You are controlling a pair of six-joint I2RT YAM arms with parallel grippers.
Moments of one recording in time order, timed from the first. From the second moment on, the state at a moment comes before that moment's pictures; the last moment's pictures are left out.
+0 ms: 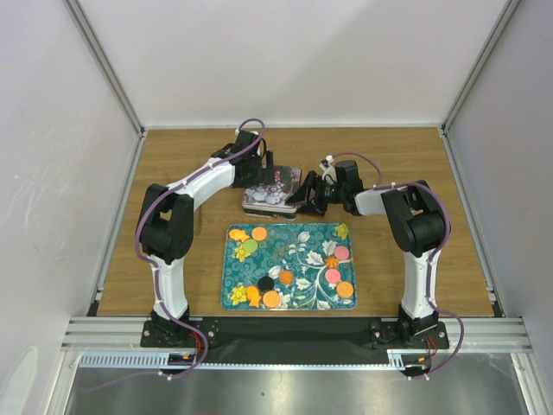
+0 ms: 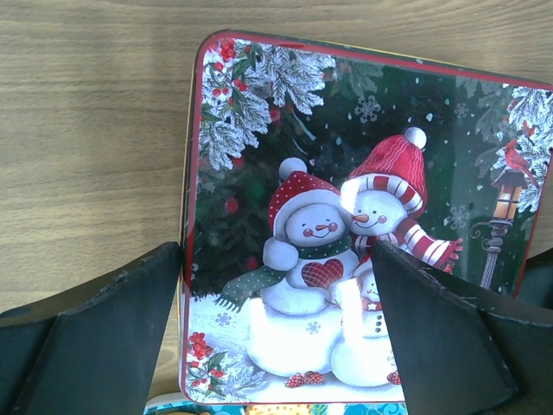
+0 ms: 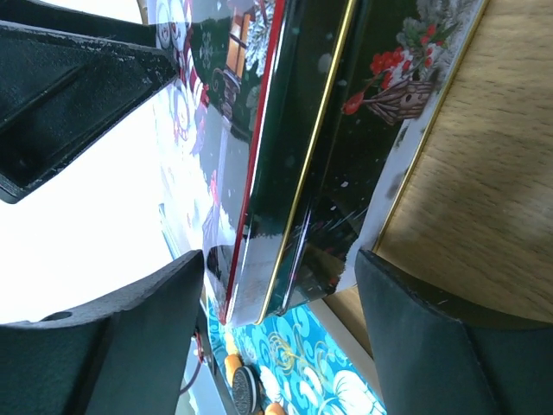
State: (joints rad) left arm -0.43 1.99 1.54 -0.49 -0.09 -0.43; right arm 0.38 2.06 1.11 0.35 -0.77 0.84
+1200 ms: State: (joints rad) left arm -0.43 1.98 1.52 -0.48 -0.11 -0.45; right arm 0.41 2.03 1.09 0.33 -0.68 0.76
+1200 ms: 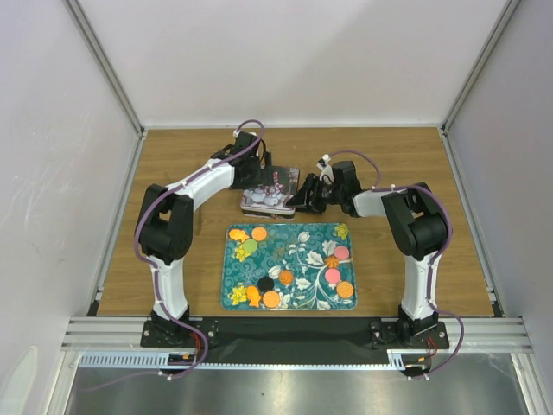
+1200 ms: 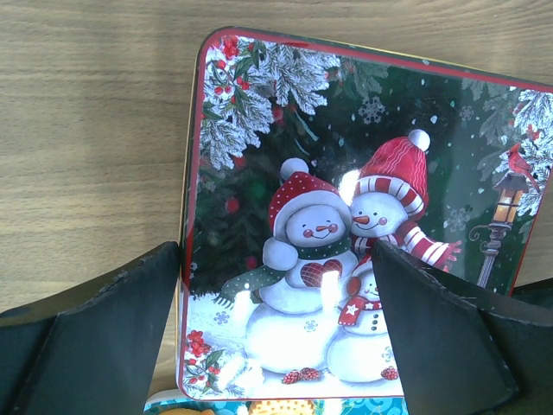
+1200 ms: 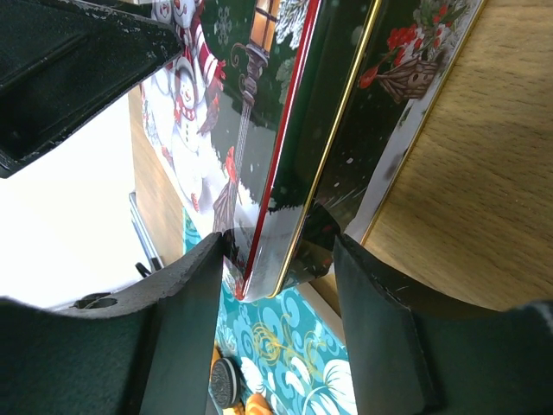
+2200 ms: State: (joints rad) left arm -0.38 1.98 1.64 -0.62 -0.10 -0.46; right arm 0.28 2.03 1.21 0.18 -0.68 0.75
